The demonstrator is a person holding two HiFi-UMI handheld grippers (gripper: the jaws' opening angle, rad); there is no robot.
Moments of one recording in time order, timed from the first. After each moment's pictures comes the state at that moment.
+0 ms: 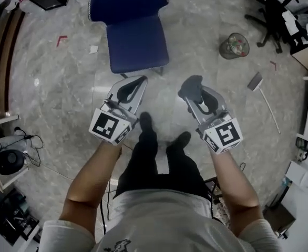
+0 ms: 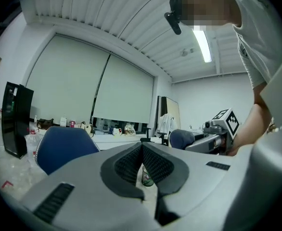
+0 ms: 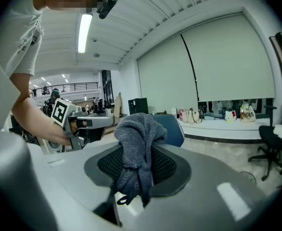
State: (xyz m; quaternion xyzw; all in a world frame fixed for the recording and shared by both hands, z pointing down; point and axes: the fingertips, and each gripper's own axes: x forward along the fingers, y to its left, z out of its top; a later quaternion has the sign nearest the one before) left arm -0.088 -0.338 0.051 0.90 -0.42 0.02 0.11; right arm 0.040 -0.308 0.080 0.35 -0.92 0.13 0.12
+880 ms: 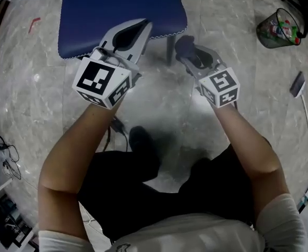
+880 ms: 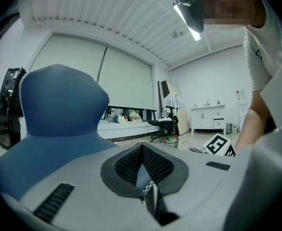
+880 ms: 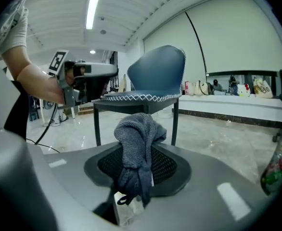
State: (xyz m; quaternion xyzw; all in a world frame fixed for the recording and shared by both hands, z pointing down) left arm -0.077 -0.460 0.562 0.90 -0.43 0.04 0.04; right arm 0.013 -0.436 0.712 0.31 -0.93 0.10 0.18
